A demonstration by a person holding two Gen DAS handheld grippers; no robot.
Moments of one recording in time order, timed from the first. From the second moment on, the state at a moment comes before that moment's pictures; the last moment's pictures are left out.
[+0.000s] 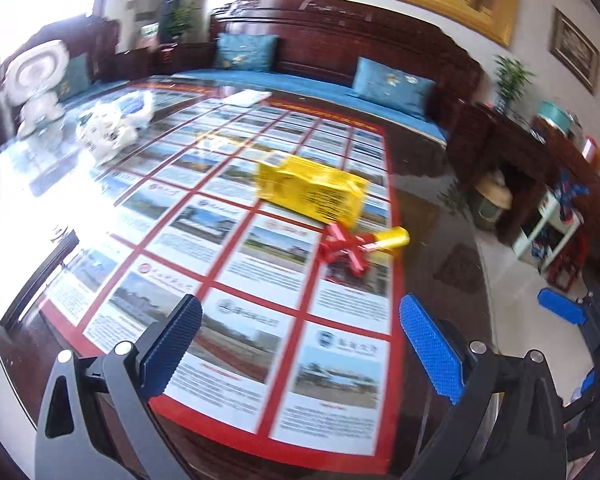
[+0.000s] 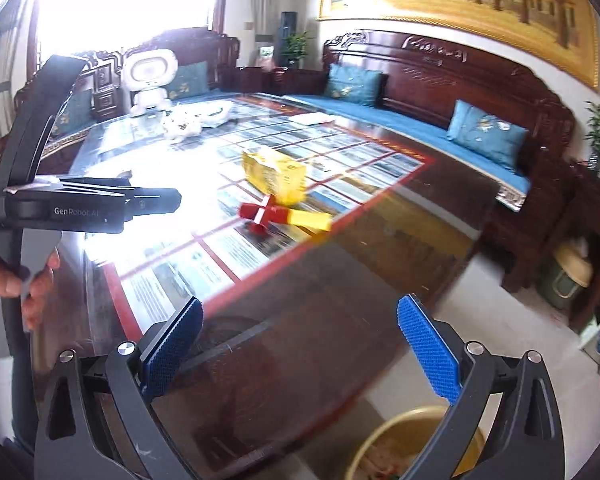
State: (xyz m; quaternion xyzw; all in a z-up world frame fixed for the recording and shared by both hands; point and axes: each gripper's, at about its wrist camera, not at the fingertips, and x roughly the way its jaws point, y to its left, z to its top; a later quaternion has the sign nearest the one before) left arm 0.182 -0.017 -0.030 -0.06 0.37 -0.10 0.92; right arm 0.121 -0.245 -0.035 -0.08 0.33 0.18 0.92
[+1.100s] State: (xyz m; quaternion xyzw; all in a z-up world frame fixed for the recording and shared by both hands) left arm 0.260 0.011 -0.048 -0.07 0.40 -0.10 0.91; right arm 0.279 -0.155 -0.086 -0.16 0.45 0.37 0.80
